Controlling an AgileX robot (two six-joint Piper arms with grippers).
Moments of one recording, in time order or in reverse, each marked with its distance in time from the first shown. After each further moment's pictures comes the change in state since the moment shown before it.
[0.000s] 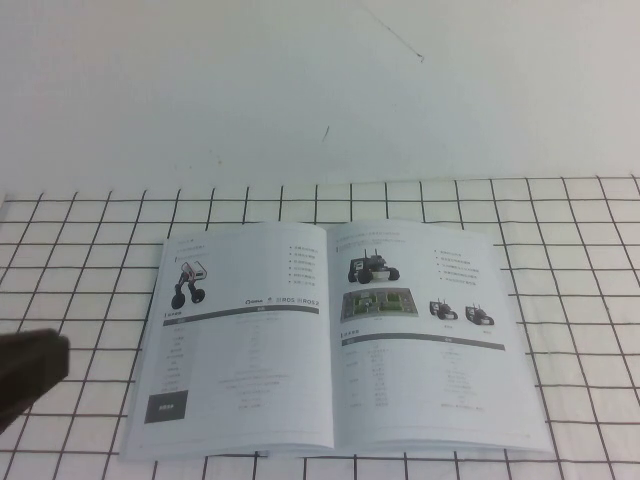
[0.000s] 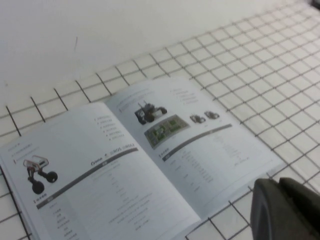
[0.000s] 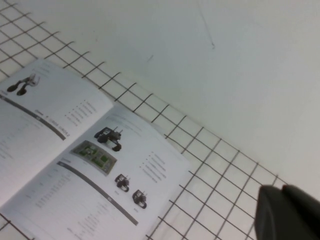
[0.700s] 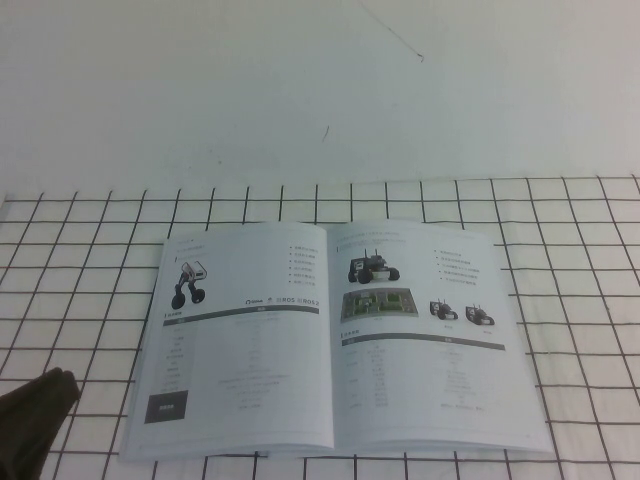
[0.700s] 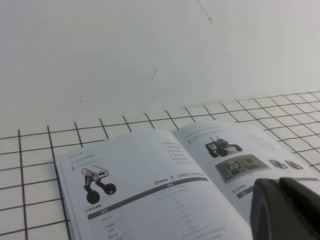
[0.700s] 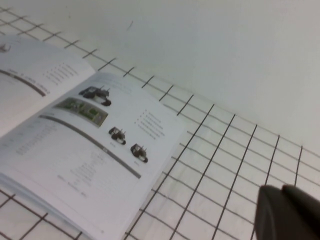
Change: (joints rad) right arm 0.000 -0.601 0.866 -0.057 -0.428 0.051; left arm 0.000 -0.252 0.617 0.002 -0.676 -0.020
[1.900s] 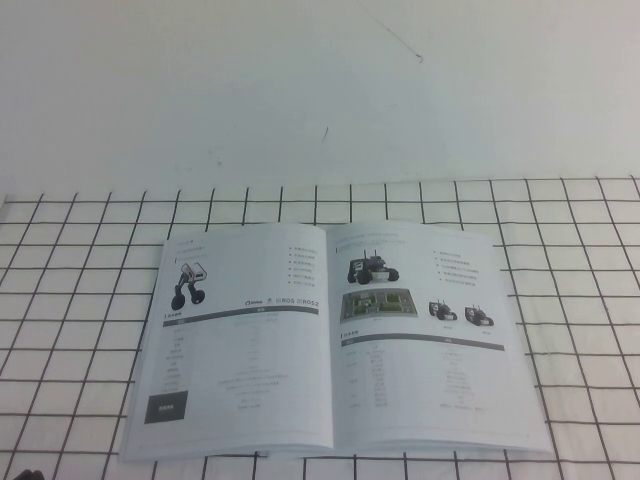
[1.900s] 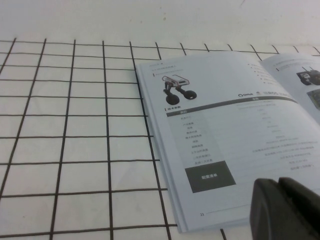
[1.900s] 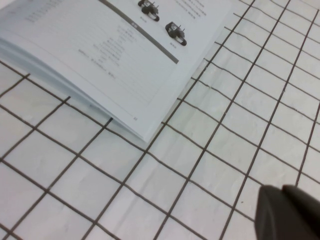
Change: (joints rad) right arm 0.000 0.000 0.240 -0.002 0.009 0.004; left arm 0.273 -0.334 0.299 -0.004 0.157 0.000
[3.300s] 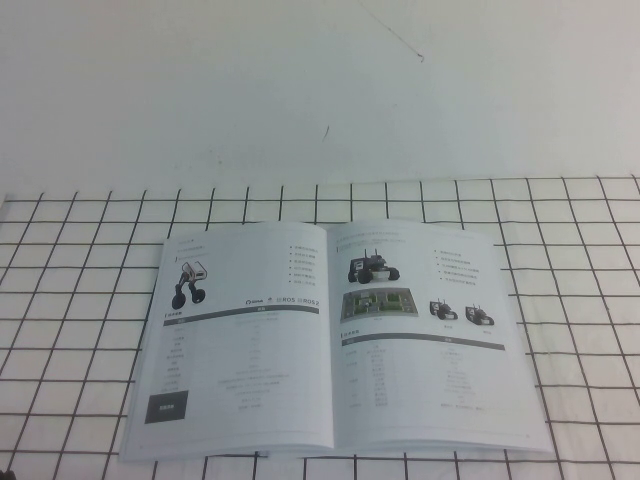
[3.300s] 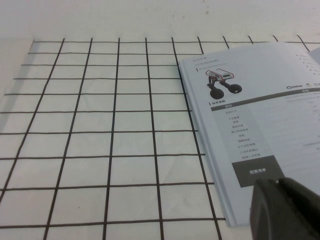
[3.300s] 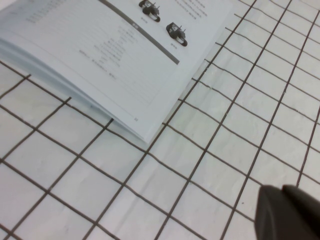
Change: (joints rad) right arm 0.000 0.000 0.000 0.000 -0.002 0.000; left arm 0.010 0.000 -0.004 0.297 0.010 -0.216
